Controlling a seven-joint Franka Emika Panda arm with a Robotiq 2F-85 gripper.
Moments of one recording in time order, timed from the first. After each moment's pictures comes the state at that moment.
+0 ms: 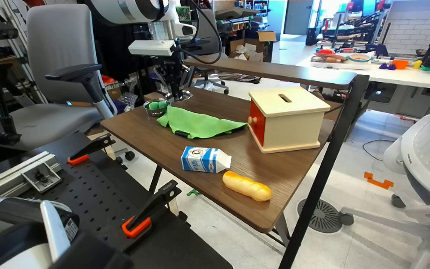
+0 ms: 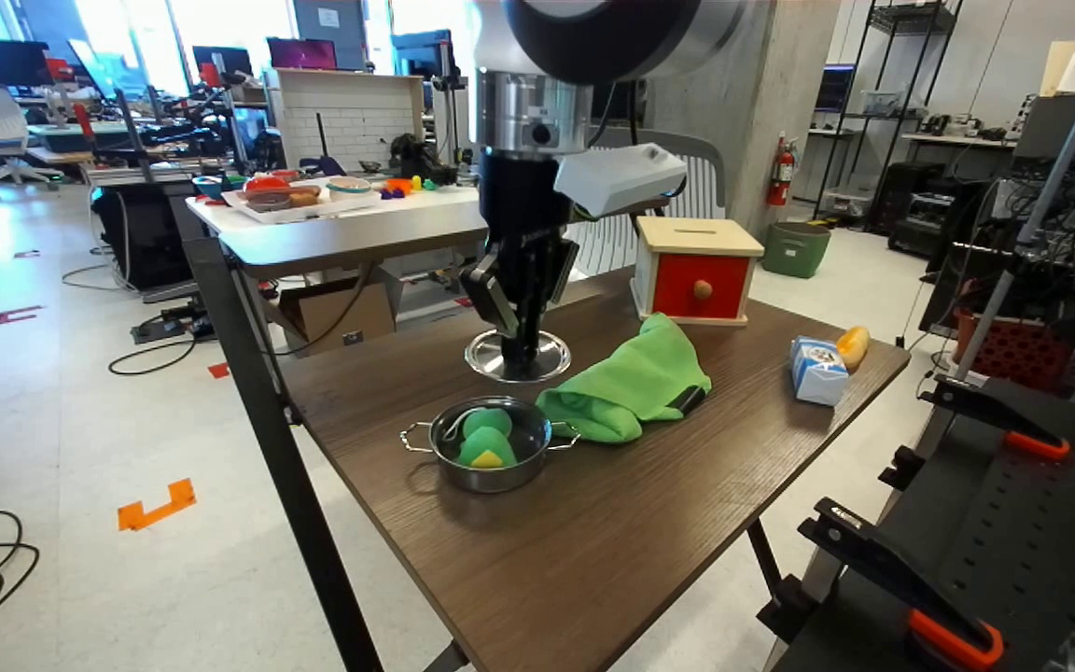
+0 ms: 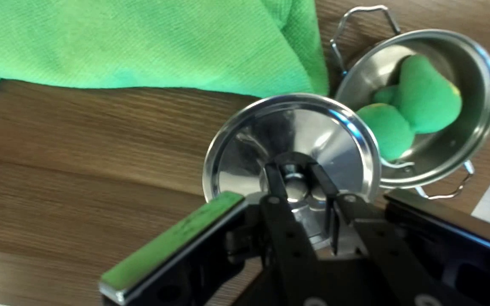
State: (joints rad) arm 0.23 0.63 0.07 -1.87 -0.14 2.57 0.06
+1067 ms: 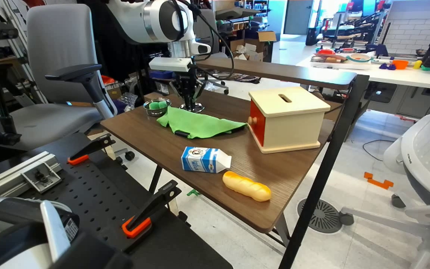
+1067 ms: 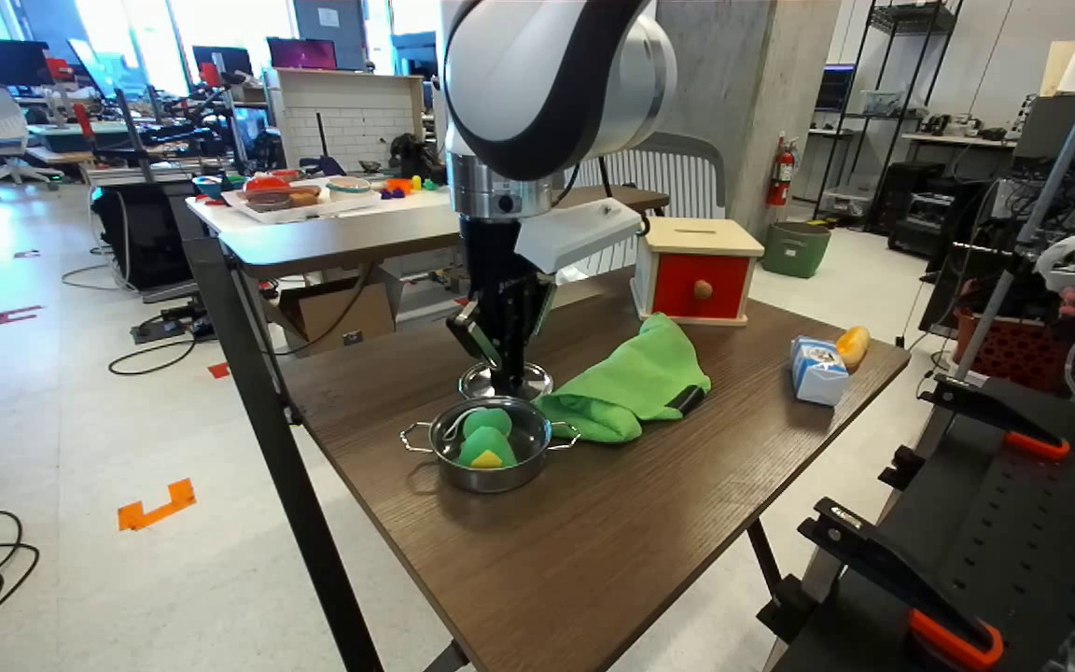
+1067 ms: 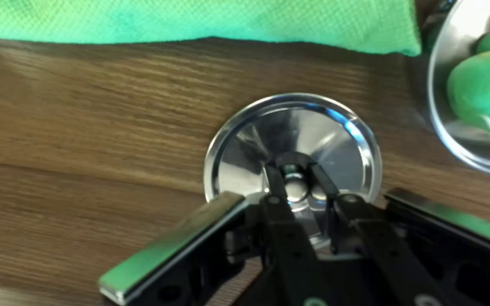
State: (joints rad) arm 0.24 0.86 0.05 -1.60 -0.14 2.47 0.07
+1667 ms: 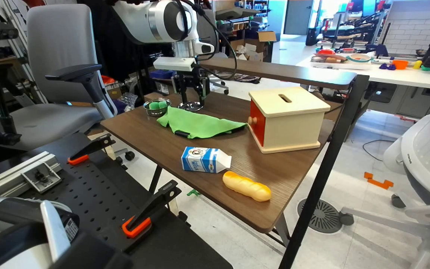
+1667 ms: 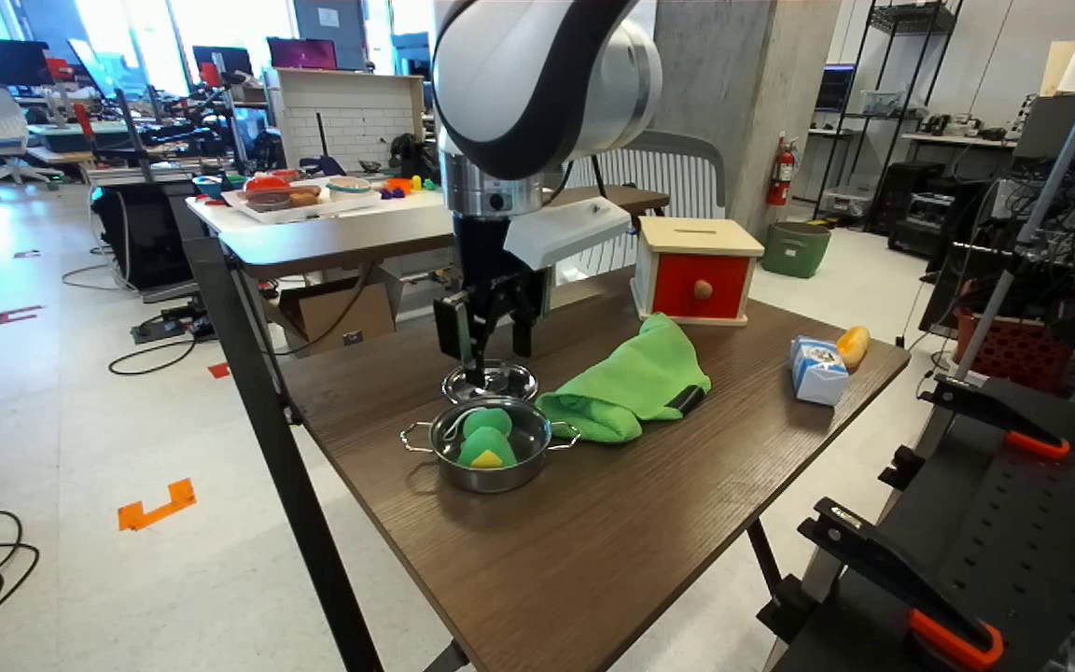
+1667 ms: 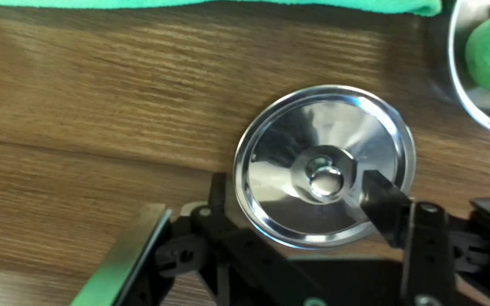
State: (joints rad) arm 0.23 0.89 0.05 -1.54 -0.13 2.45 0.07
